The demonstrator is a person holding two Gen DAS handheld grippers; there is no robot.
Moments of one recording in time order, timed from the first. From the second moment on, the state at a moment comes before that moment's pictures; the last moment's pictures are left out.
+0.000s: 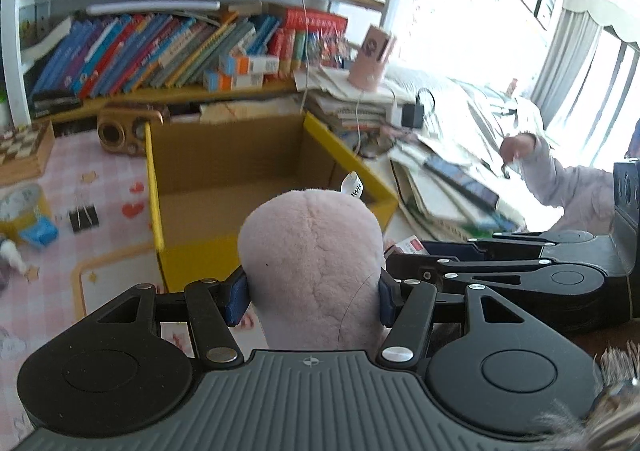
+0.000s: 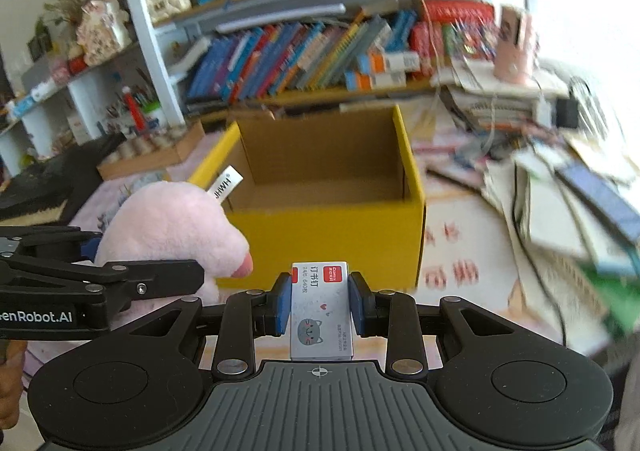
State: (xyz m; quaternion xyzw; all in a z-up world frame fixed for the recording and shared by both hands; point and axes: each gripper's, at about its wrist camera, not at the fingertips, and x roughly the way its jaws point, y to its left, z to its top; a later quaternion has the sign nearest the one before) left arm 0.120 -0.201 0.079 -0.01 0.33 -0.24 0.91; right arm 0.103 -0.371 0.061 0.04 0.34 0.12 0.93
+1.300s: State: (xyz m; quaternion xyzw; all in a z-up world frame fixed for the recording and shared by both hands) left arm 0.331 -0.249 0.017 0.16 0.43 -0.16 0.87; right arm 0.300 -0.311 -0.008 -0.32 0.38 0.26 0.83
